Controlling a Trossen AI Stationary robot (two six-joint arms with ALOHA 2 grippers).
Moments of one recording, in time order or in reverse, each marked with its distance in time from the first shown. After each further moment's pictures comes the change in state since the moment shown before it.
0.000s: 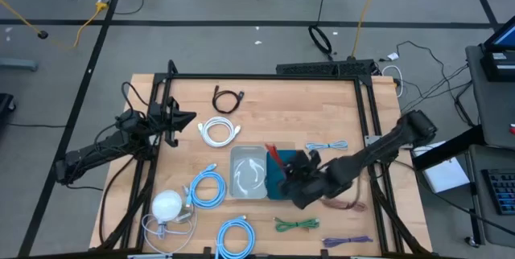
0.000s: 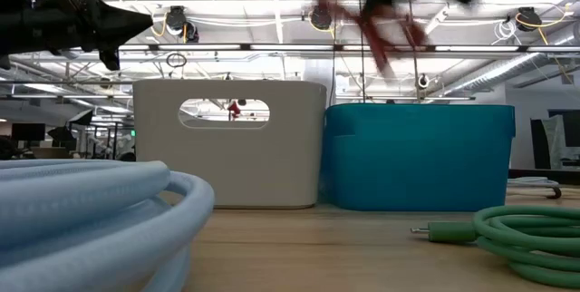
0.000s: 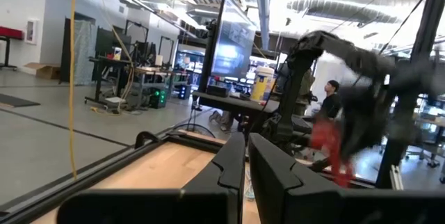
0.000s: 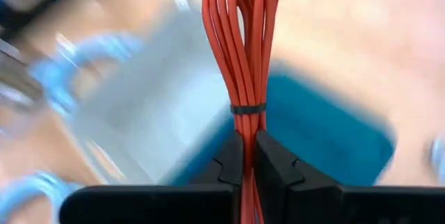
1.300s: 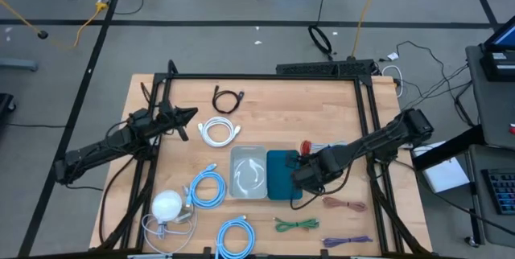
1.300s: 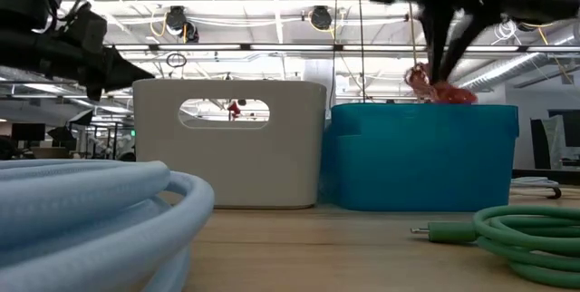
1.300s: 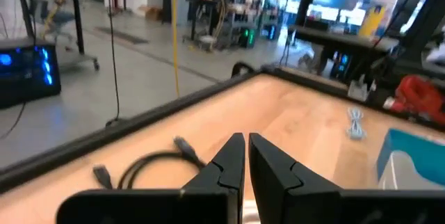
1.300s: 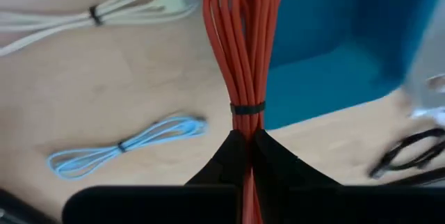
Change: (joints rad) left arm 0.000 0.018 0.001 -0.311 -0.313 0.082; right arm -0.118 0.044 0.015 -0.463 -0.393 -2.169
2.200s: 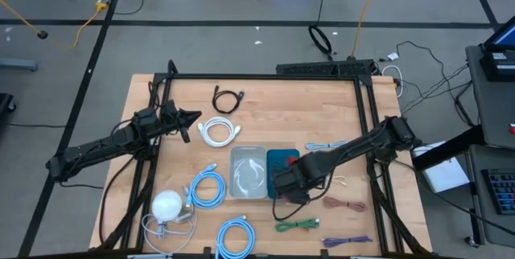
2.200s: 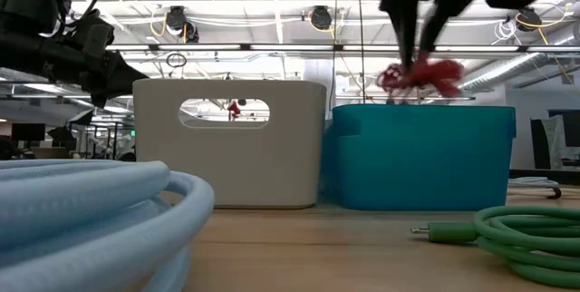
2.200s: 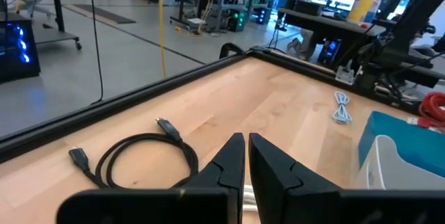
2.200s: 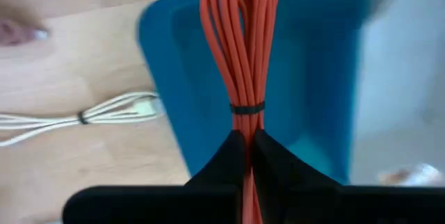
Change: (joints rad) left arm -0.001 0.113 -0.003 0.068 0.053 -0.032; right arm -0.018 0.178 0.222 0.045 -0.219 -0.018
